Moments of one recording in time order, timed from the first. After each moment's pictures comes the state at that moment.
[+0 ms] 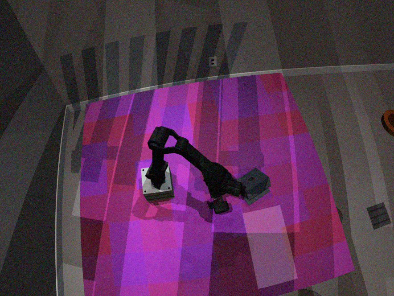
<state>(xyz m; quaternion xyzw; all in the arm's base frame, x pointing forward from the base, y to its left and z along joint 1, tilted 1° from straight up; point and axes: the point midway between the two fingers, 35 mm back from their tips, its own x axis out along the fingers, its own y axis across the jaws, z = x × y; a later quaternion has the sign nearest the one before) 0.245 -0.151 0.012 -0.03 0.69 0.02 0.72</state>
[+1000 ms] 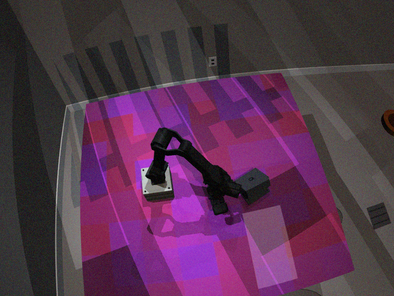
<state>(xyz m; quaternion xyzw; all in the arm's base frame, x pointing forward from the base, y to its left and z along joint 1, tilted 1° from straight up) 0.244 -0.150 -0.008 -0.03 0.69 0.02 0.72</state>
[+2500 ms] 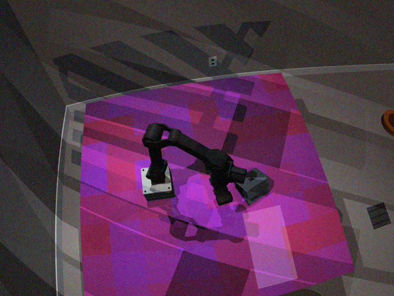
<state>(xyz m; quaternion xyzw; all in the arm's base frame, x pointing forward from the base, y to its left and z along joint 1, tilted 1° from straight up) 0.255 -0.140 0.074 -0.06 0.70 0.01 0.71</state>
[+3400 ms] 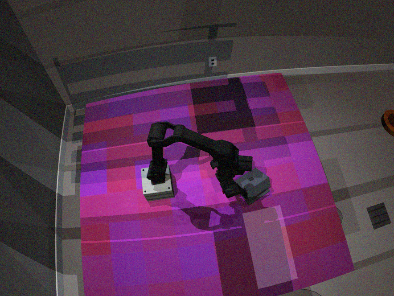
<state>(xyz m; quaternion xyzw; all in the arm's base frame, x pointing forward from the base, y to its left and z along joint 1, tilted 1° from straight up) 0.286 -0.127 0.084 -0.11 0.70 0.00 0.71</state>
